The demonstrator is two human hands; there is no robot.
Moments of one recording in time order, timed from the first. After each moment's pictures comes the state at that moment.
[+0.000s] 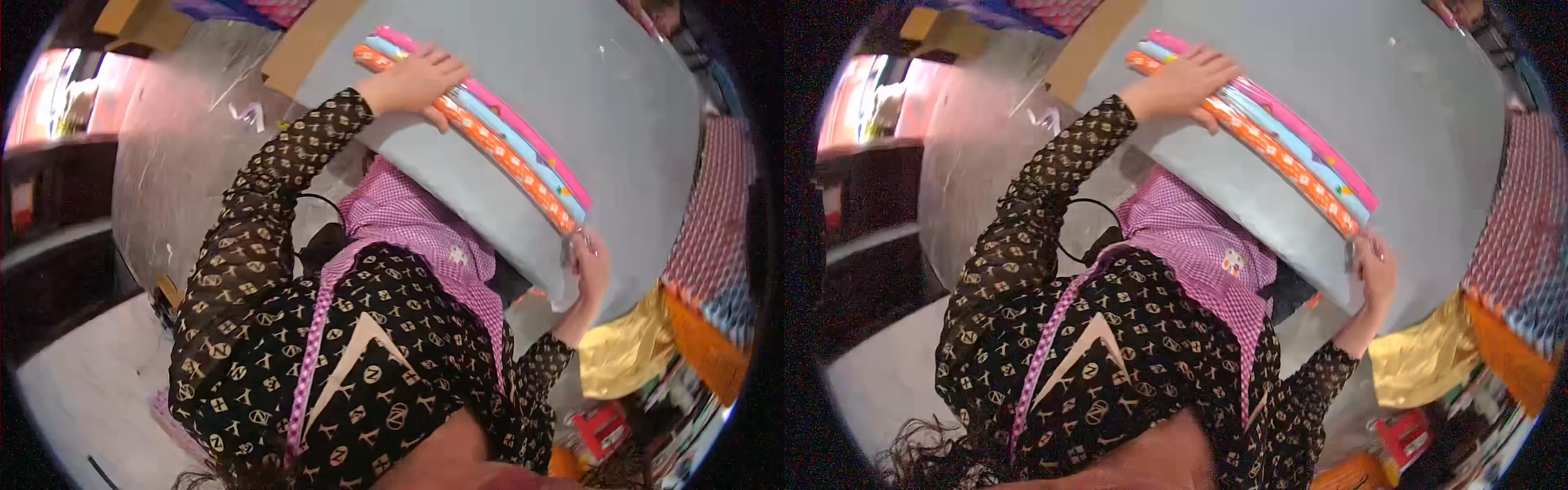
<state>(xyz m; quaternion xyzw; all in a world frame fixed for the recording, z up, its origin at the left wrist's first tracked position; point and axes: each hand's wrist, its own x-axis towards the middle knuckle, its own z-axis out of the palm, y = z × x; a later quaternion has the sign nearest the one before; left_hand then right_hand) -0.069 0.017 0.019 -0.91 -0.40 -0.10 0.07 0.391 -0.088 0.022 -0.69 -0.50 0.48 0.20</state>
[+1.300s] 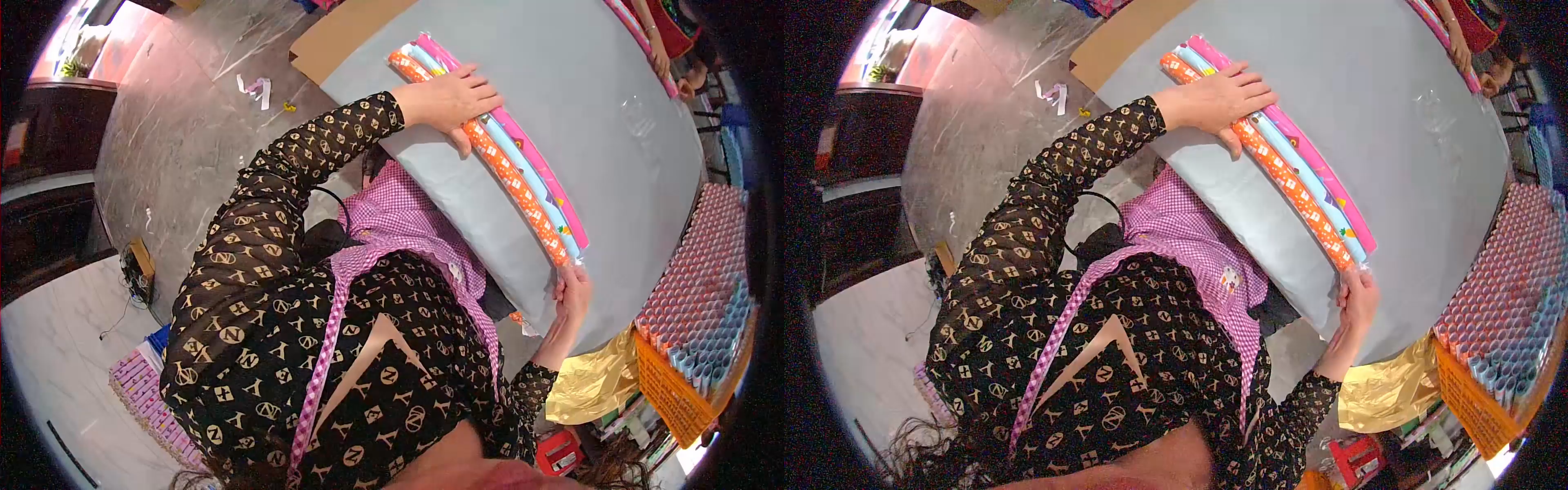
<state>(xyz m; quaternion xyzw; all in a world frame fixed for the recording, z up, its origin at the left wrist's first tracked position) -0.074 0.013 0.019 -0.91 -0.38 -0.14 0.05 0.374 -0.080 0.018 -0.69 -0.36 0.56 0.27</state>
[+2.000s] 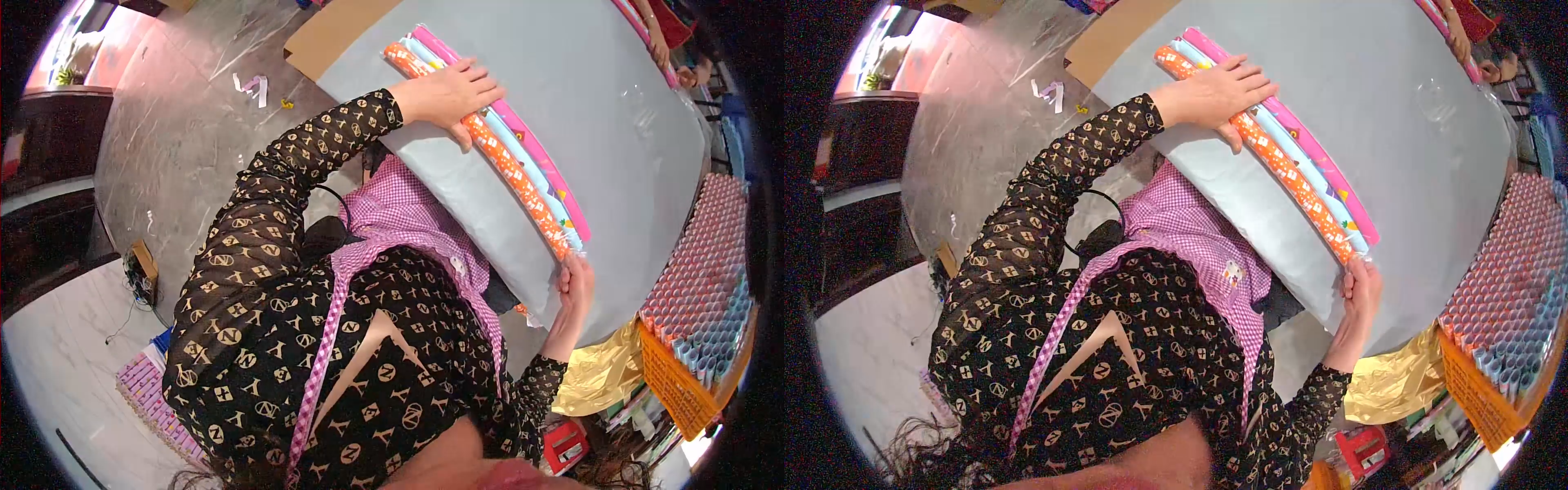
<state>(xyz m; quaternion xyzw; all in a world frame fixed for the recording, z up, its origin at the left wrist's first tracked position) -0.071 0.008 0.026 -0.91 -0.39 -0.10 0.02 0.376 -0.075 0.014 -0.67 -0.35 0.60 0.26</state>
